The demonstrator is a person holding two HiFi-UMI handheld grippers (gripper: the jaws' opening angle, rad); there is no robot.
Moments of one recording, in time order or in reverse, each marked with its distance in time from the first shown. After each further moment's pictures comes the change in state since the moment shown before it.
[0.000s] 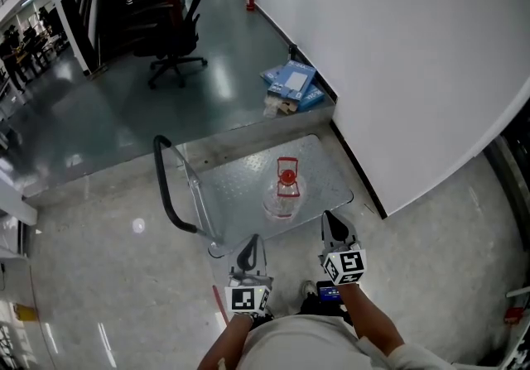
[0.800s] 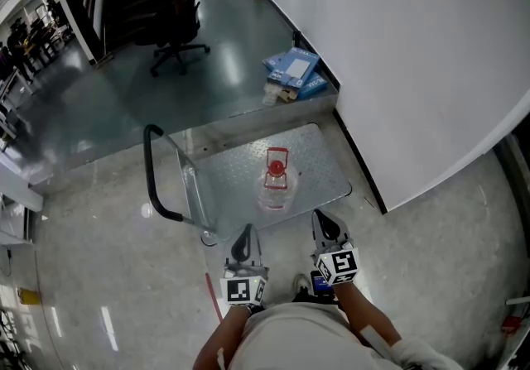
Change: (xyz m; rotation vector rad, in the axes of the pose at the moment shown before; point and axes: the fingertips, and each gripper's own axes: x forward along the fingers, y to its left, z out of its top) left arm 0.038 -0.063 -0.019 0.030 0.020 0.093; right arm -0.016 -0.052 -0.023 0.016 -0.006 0.130
